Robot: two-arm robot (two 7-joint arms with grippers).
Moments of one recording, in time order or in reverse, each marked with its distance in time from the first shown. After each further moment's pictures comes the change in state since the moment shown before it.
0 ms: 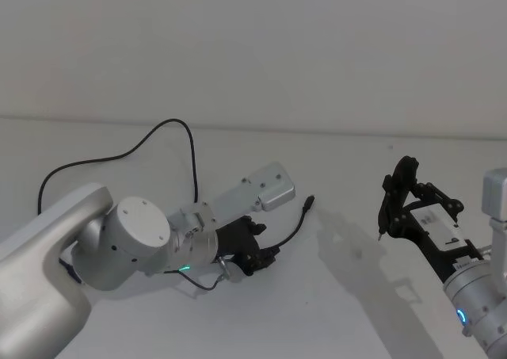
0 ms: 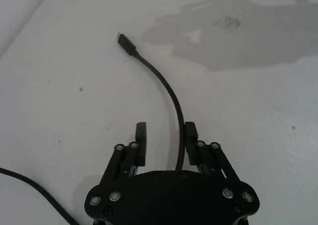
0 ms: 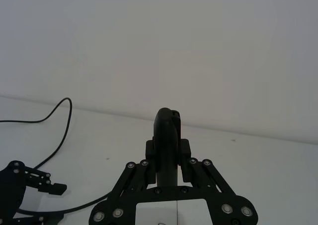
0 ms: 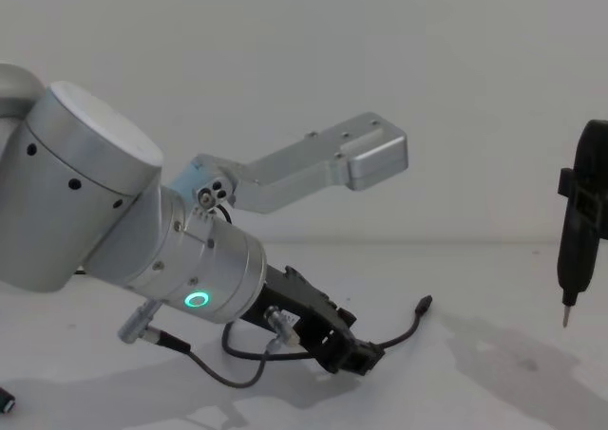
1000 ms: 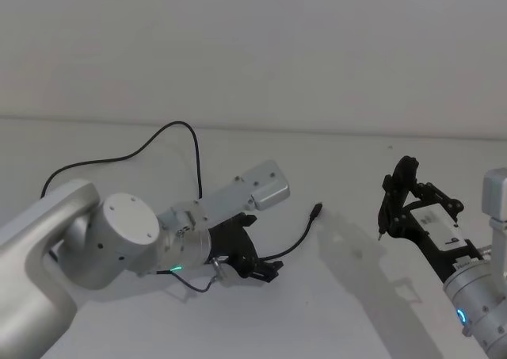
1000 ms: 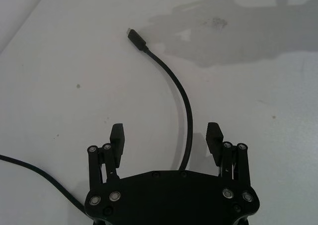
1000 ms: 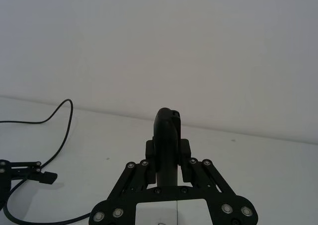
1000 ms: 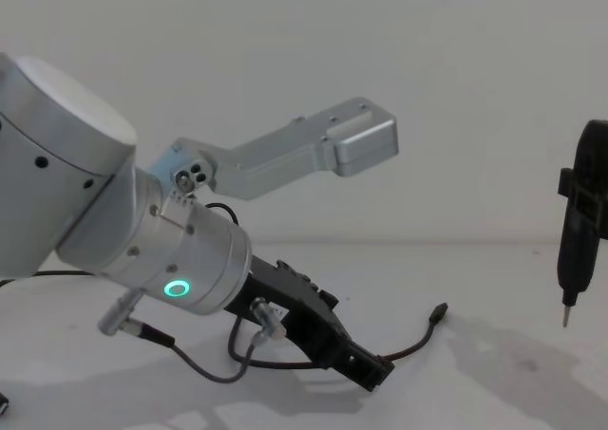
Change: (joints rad) left arm 0.009 0.043 -0.006 -0.063 -0.031 0.027 -0.027; right arm 0.000 0.000 0.000 0.000 0.000 0.000 0.000
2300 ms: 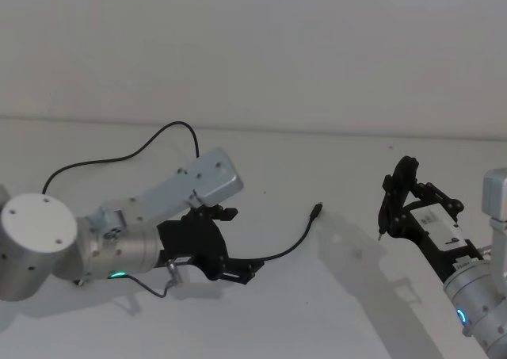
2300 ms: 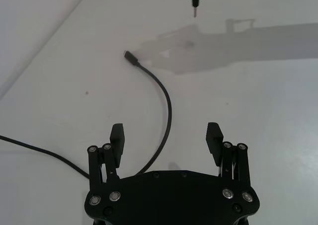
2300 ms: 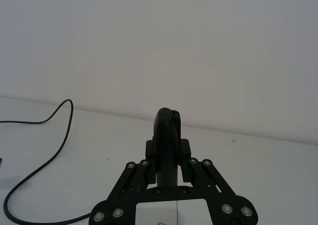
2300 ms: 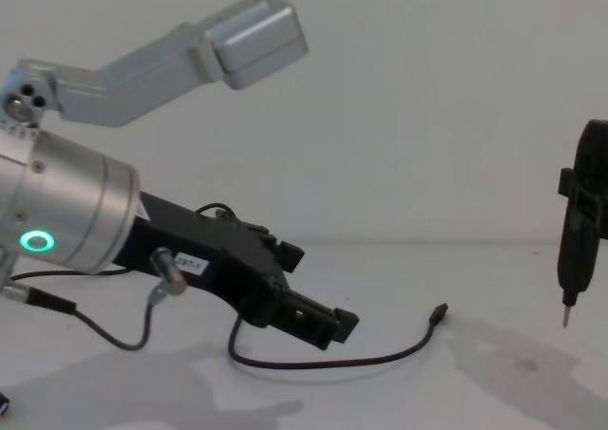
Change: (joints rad) left arm 0.118 0.197 -0.121 -0.240 -0.138 -0.085 -0.071; right arm 0.000 0.000 0.000 0.000 0.000 0.000 0.000
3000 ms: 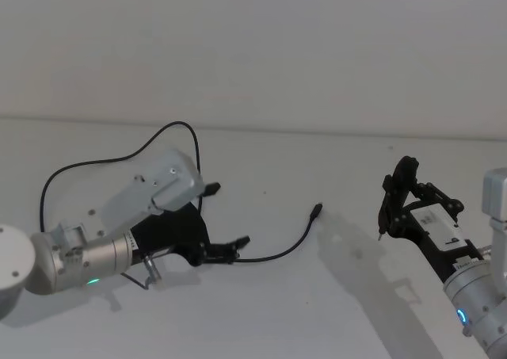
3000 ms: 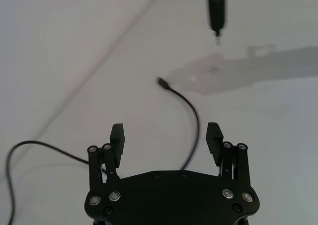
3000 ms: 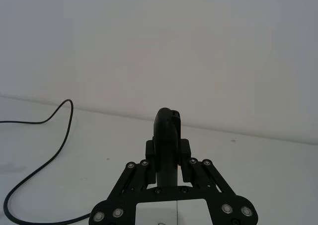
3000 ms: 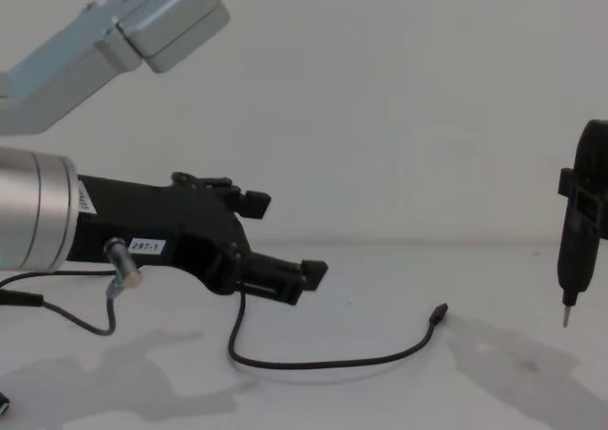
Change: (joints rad) left arm 0.121 0.038 -0.089 -0.013 0.005 -0.271 0.096; right arm 0.000 0.000 0.000 0.000 0.000 0.000 0.000
